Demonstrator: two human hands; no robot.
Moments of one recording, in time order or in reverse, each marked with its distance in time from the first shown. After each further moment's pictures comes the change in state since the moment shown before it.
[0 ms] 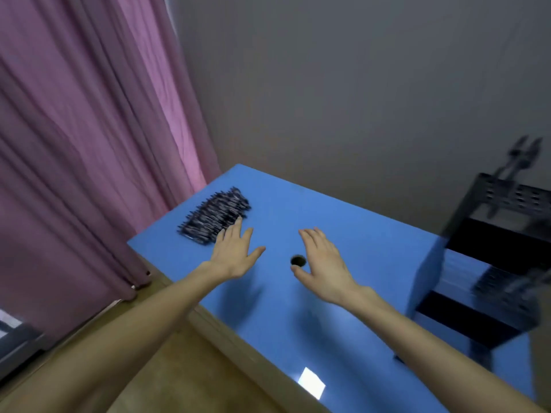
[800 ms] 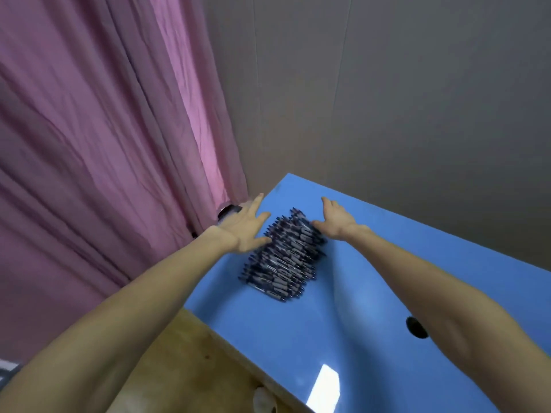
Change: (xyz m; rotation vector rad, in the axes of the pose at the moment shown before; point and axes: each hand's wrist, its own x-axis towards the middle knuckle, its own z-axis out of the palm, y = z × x) left_hand 0.225 -0.292 -0.064 0.154 -0.162 0.291; right_hand 0.408 -0.058 0.122 -0.005 -0.237 0.389
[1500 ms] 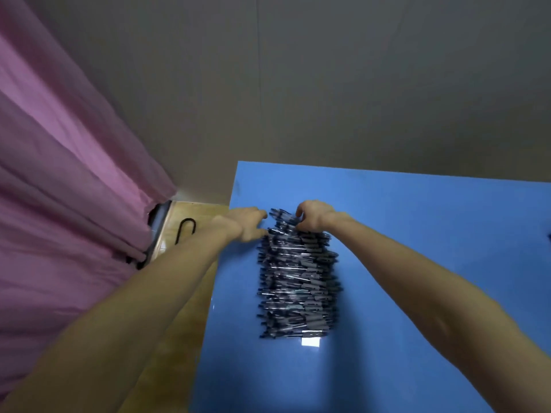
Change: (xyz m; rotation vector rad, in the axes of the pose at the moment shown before) left_hand 0.237 -0.073 0.035 0.039 -0.361 0.427; right_hand 0.117 -0.012 0.050 0.009 -0.222 0.401
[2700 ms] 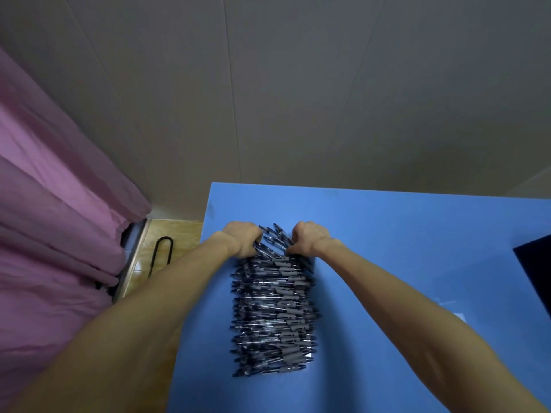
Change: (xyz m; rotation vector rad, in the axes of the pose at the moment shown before) left_hand 0.059 0.032 -0.008 0.124 0.069 0.101; right_hand -0.005 0.039 -0.004 0.025 0.041 0.121
